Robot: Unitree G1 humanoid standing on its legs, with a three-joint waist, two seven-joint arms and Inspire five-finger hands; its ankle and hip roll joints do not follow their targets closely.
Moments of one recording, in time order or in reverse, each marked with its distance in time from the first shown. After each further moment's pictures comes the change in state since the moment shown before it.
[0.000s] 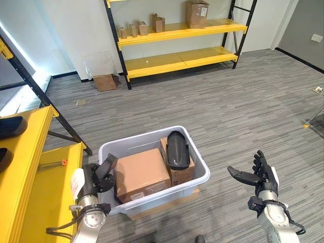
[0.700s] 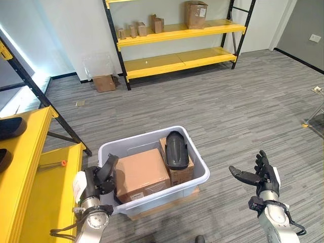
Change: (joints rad) left arm -0.009 -0.028 -0.010 0.041 0.000 0.002 0.024; right arm 0.002 0.000 -0.001 0.003 0.000 -0.015 -0.011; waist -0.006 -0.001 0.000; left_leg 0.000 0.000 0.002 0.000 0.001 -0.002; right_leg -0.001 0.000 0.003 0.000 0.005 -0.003
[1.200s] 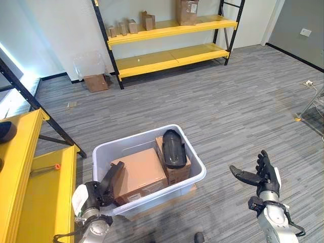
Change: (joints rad) left arm -0.027 -0.004 -0.037 0.216 -0.002 0.005 0.048; right arm 0.003 0.000 0.010 0.002 0.001 -0.024 -0.037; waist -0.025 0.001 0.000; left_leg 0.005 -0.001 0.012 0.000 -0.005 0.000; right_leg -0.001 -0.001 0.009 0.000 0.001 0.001
